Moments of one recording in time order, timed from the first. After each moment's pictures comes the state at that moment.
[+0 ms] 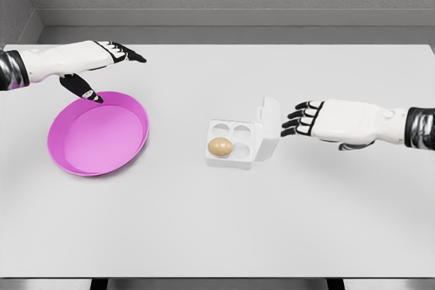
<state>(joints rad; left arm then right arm) -0.91 0.83 -0.90 -1.20 -0.14 -0.61 -0.41 -0.48 -0.92 0.52 -1.76 0.45 -0.61 0.61</state>
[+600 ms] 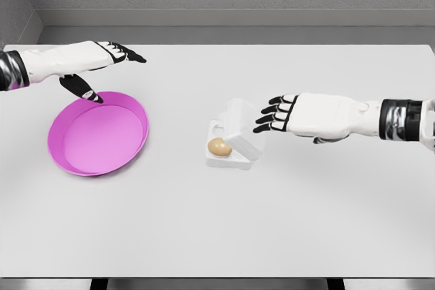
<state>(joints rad) -0.91 0.83 -0.90 -1.20 -0.14 -0.61 -0.41 -0.58 -0.83 0.60 -1.76 0.45 -0.61 0.61</state>
